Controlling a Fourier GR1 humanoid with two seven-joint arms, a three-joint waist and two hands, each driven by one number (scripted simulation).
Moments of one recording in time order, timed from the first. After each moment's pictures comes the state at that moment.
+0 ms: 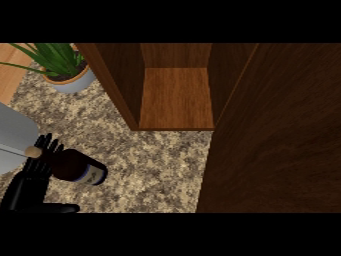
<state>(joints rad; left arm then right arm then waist) 0.16 0.10 0.23 -1.45 0.23 -0.33 -0.21 -0.63 -0.26 0.03 -2.49 -0.07 -0.18 1.03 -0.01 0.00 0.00</state>
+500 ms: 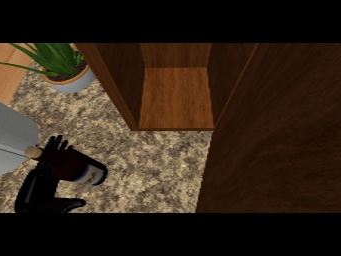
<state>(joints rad) 0.06 0.11 0.25 -1.19 0.22 -0.38 -0.33 -0.66 -0.26 0.05 -2.48 -0.06 -0.19 1.04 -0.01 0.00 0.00</state>
